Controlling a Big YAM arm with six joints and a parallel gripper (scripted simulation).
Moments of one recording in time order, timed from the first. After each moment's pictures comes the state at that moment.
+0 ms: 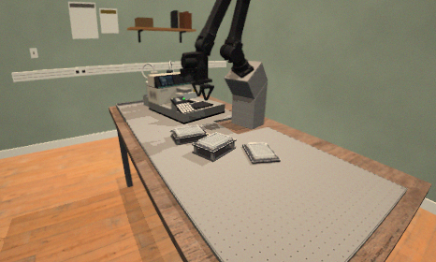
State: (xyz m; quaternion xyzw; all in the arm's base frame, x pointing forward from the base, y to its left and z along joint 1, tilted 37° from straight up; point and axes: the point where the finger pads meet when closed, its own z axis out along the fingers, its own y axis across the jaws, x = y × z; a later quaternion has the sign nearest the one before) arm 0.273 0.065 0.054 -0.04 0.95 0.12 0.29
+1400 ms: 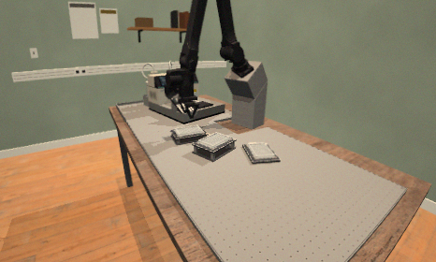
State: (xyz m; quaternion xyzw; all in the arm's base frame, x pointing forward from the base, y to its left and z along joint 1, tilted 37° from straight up) arm 0.380 0.107 0.048 -0.03 0.95 0.12 0.29
